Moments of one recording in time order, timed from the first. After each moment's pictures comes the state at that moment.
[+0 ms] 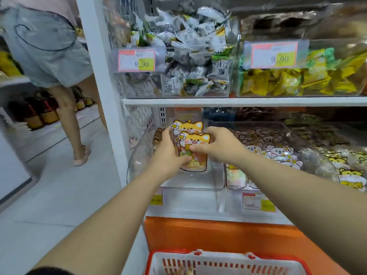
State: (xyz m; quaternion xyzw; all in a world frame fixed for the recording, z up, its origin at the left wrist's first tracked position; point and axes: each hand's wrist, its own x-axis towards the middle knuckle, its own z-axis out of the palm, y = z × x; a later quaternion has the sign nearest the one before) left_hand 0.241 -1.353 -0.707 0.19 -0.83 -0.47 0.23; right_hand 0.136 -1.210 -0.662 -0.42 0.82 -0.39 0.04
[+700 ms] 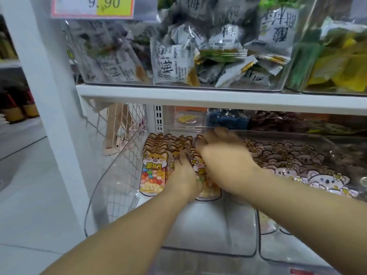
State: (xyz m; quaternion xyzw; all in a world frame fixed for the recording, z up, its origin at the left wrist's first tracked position) left_hand 0.122 -1.395 -0.784 0.27 -0.91 -0.30 0.11; right_hand 0.089 -1.278 -0.683 -0.48 0.84 0.10 -0.24
